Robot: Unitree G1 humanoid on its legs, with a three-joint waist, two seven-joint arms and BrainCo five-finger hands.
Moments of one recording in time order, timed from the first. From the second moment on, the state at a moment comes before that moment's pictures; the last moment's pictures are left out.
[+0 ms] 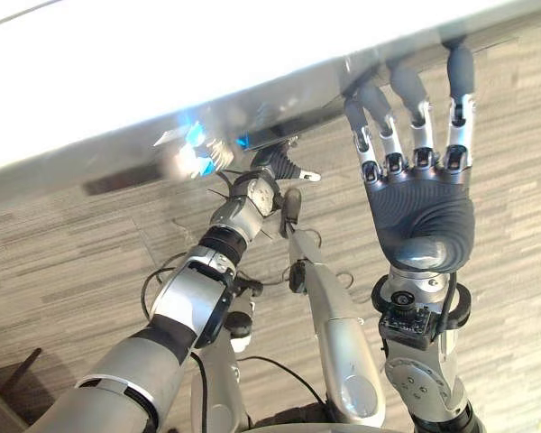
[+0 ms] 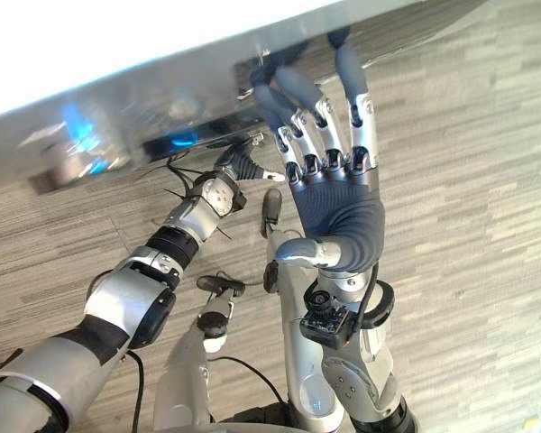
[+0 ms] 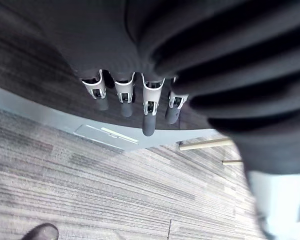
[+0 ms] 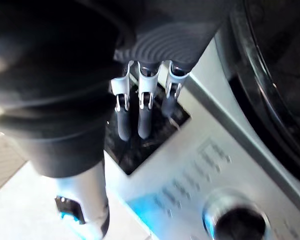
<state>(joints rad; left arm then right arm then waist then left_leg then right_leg) -1.08 0.09 -0.20 0.99 0.51 0.00 0.09 -0.14 -0.19 0.39 -0.72 0.67 -0.34 0.06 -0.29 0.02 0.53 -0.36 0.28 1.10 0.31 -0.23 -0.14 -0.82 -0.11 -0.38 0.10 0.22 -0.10</state>
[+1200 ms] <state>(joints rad) 0.22 0.05 -0.09 0.60 0.12 -0.19 0.09 0.33 -0.14 0.20 -0.24 0.55 -0.21 0.19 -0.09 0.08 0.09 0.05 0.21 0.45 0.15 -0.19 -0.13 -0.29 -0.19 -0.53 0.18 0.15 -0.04</state>
